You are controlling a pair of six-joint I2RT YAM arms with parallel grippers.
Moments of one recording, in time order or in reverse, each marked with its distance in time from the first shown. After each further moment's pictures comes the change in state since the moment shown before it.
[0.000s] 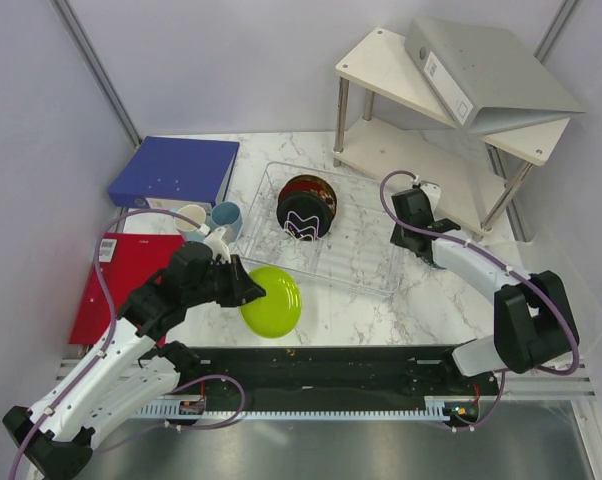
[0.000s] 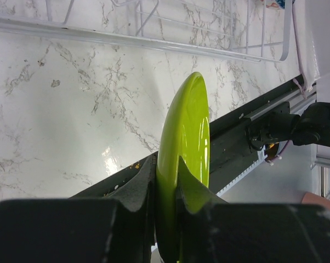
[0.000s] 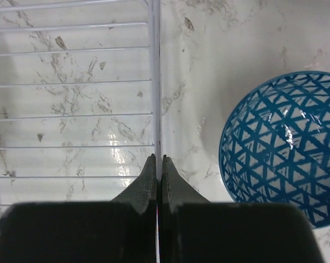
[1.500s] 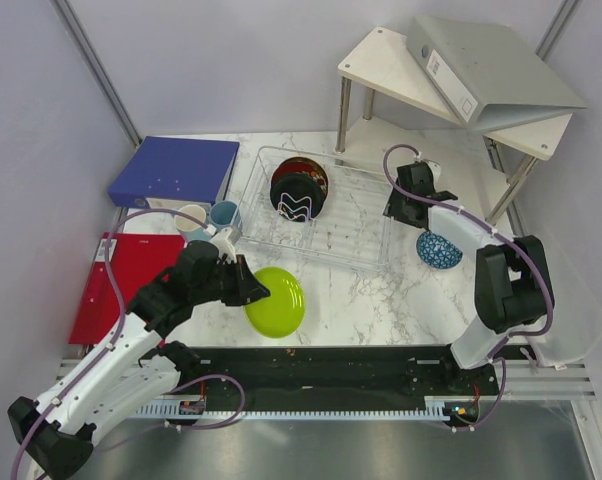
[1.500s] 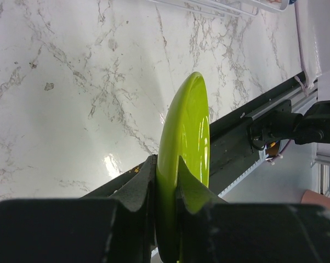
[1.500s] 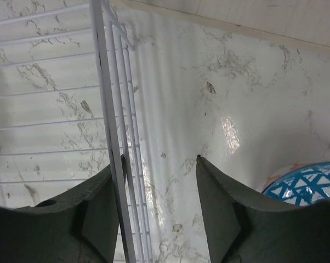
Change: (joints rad) left arm 0.000 0.040 -0.040 0.068 0.022 0.000; right arm -0.115 0.270 0.263 0.024 -0.115 -0.016
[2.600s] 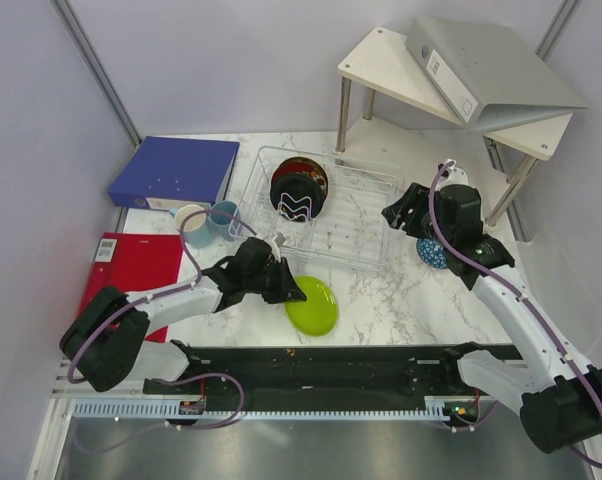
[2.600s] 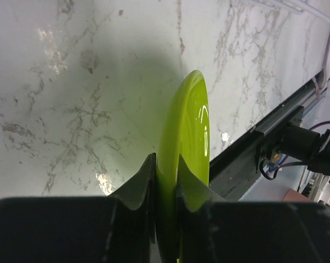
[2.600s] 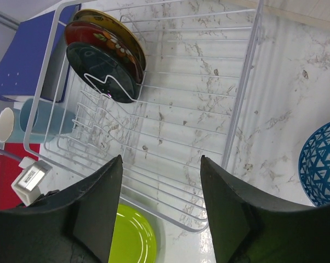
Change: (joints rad) left arm -0.091 0.588 -0.130 0.605 0.093 -0.164; right arm 0.039 -0.669 -0.238 0.003 -0.316 0.025
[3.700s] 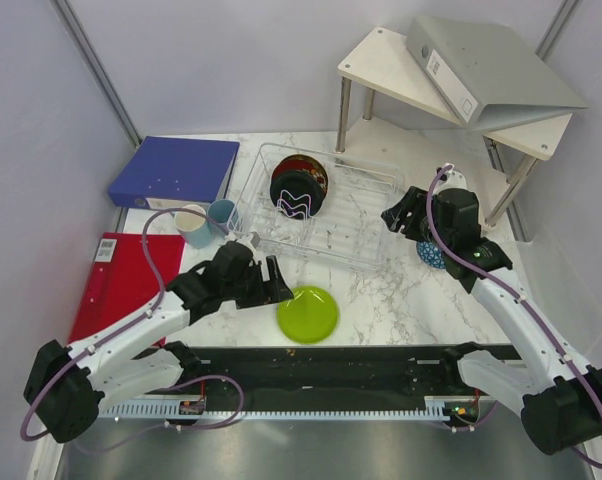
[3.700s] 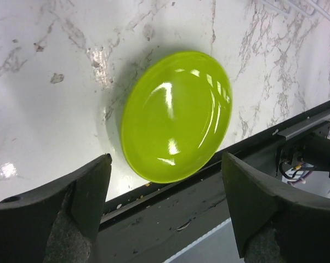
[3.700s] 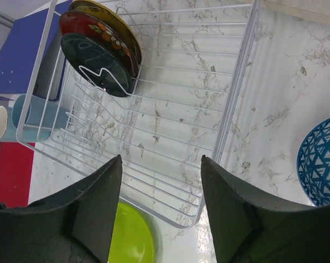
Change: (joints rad) left arm -0.011 -0.314 0.051 -0.421 -0.220 0.024; right arm 0.011 -0.014 -0.042 0.027 0.014 -0.002
